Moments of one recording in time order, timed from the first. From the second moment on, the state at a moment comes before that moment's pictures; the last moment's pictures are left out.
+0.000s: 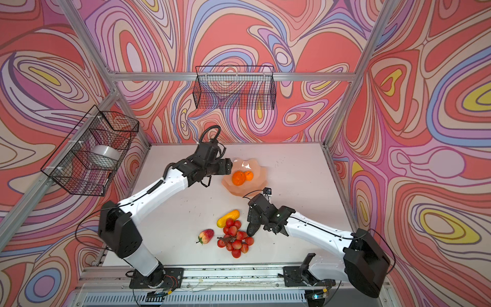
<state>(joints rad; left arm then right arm) -0.58 1.57 1.42 -0.48 -0.16 -0.49 0.87 1.26 0.71 -0.48 0.25 0.94</state>
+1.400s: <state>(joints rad) -0.41 1.03 0.81 -0.34 0.31 -0.49 0.54 1.71 1.27 -0.46 0.28 0.62</state>
